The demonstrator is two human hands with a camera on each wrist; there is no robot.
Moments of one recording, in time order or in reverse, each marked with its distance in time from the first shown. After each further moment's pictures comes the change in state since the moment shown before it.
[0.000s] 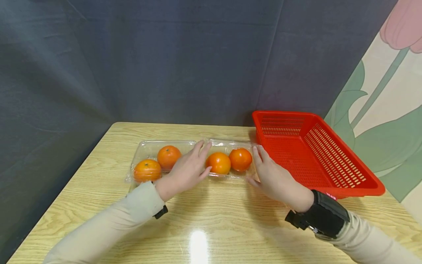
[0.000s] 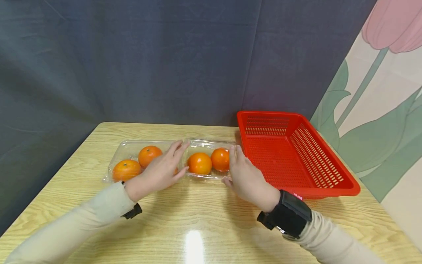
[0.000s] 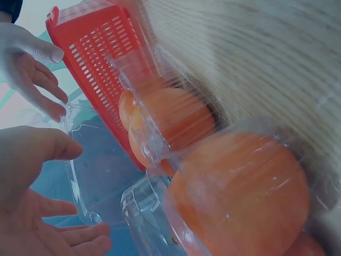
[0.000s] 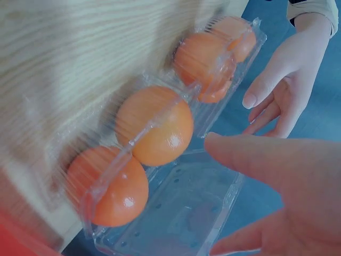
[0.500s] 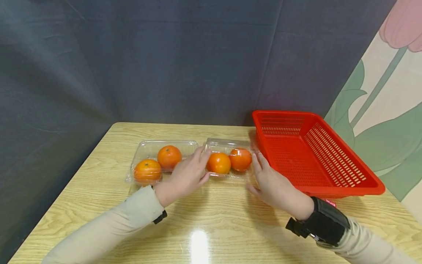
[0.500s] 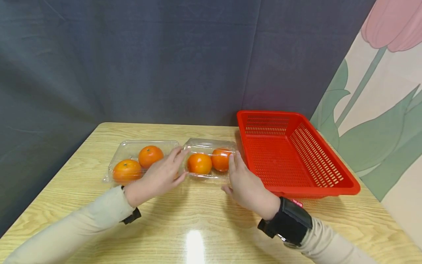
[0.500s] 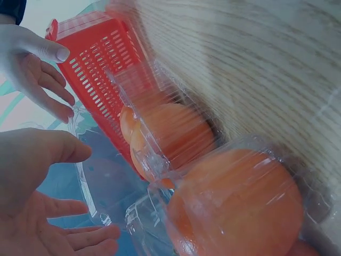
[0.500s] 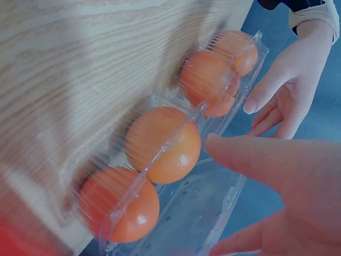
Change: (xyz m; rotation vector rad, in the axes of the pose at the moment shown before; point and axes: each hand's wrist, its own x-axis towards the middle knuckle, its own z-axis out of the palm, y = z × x) left_hand -0.010 0.005 0.004 0.059 0.012 0.017; right_hand -0.011 -0.004 0.011 -0.005 -0.021 -0.003
